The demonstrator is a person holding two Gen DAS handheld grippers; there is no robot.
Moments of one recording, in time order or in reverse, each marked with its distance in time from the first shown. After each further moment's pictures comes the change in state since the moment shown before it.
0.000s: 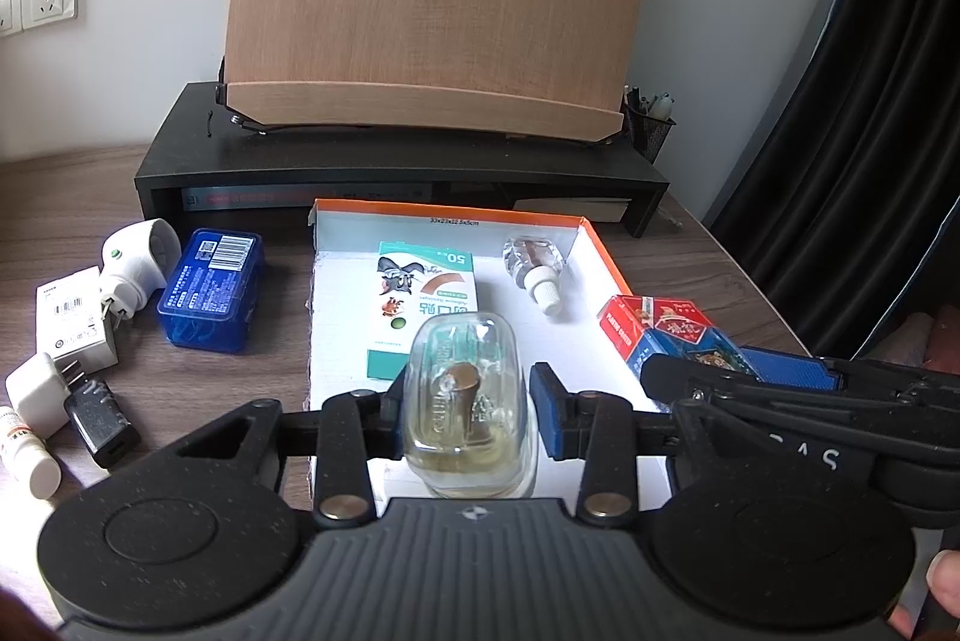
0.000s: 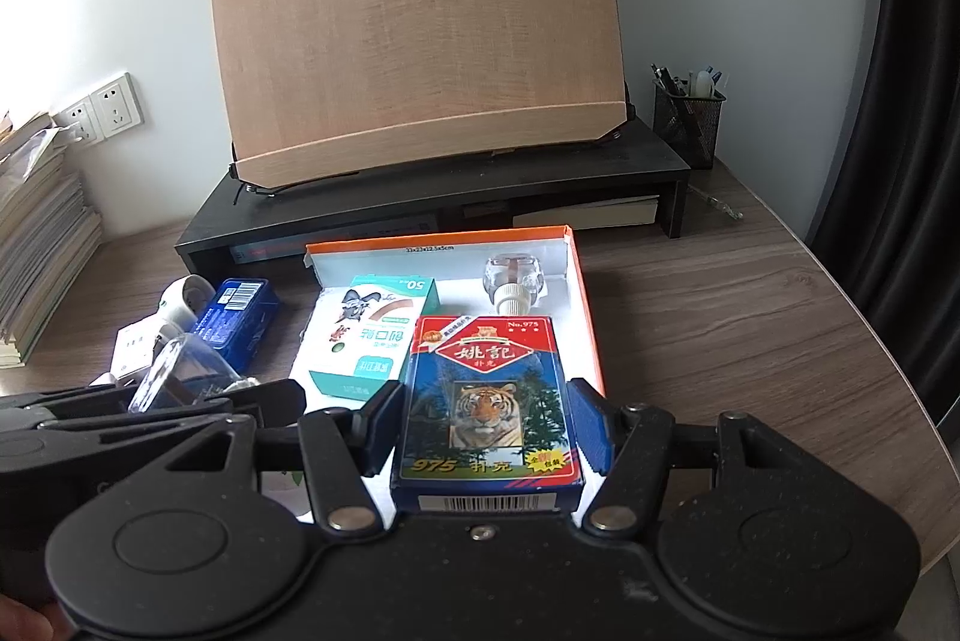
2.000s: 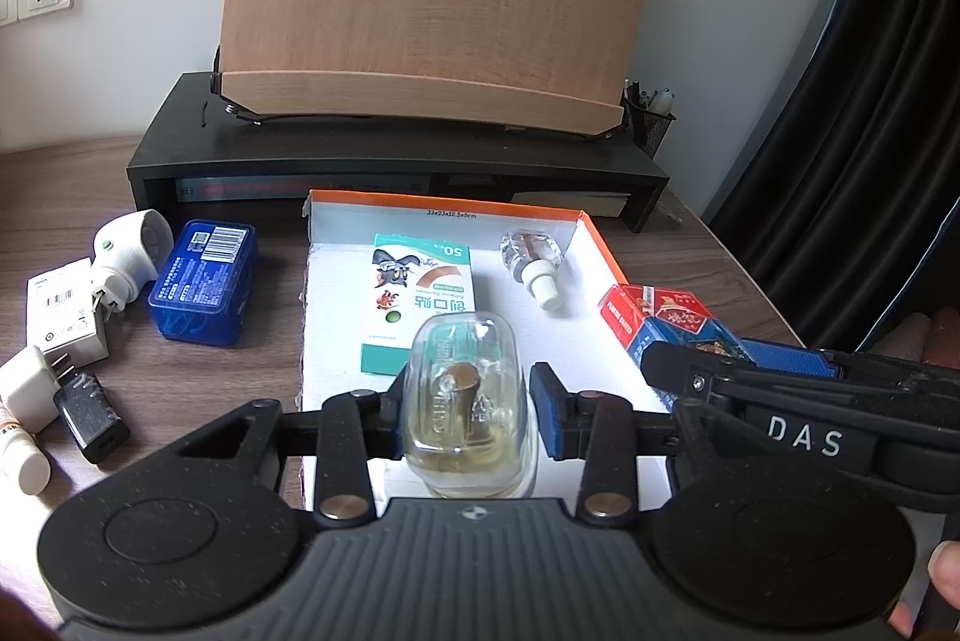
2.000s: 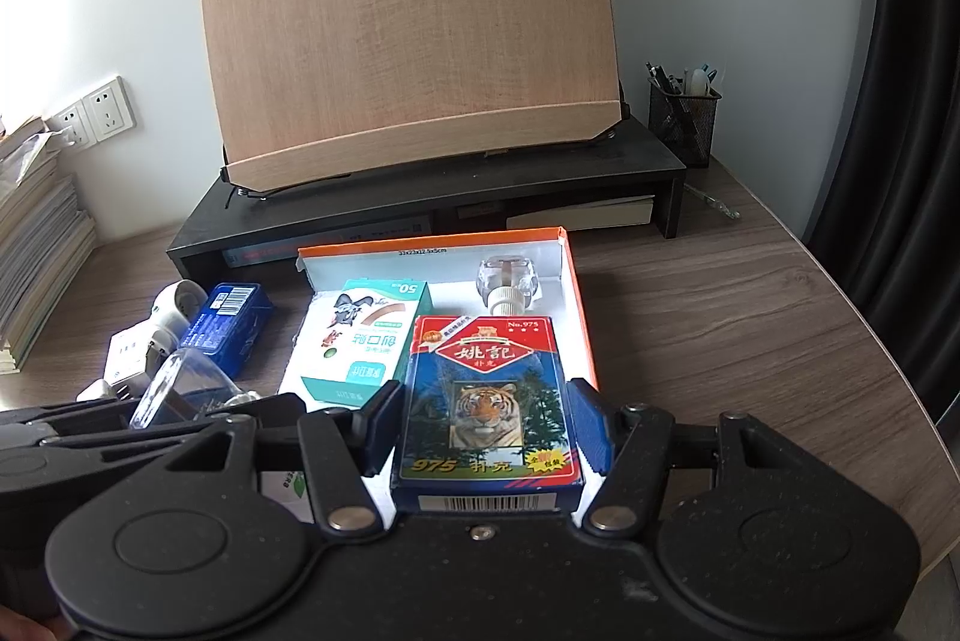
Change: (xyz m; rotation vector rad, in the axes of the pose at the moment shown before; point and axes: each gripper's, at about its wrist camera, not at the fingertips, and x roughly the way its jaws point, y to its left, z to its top) left arm 0.004 -0.005 -0.001 -0.009 0.009 -0.001; right arm 0.006 -0.002 0.001 0.010 0.001 -0.008
